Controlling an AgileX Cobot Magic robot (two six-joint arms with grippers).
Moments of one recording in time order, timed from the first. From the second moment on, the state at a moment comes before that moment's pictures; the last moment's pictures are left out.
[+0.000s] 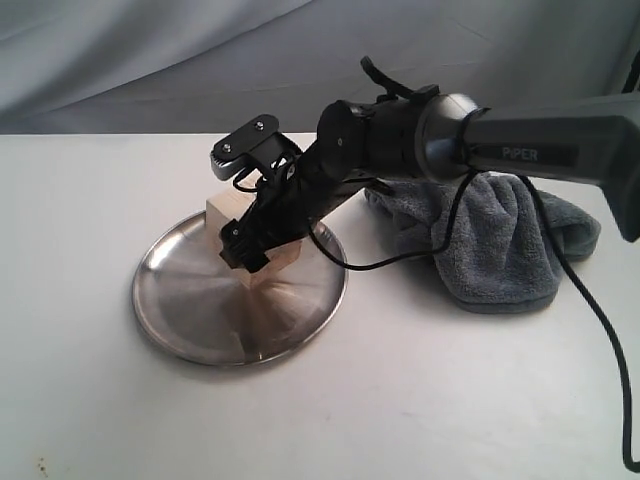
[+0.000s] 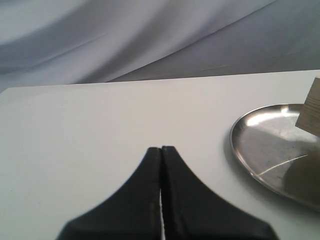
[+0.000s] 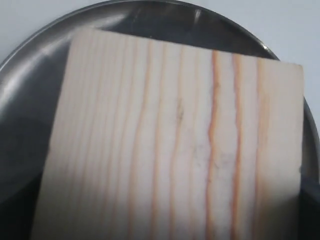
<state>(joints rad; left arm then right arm) 0.05 0.01 0.00 -0.04 0.29 0.11 0.65 2.18 -1.60 0.35 0.50 -0.52</state>
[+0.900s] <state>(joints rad) 0.05 0.01 0.00 -0.04 0.29 0.11 0.66 2.24 -1.60 0.34 0.44 -0.57</state>
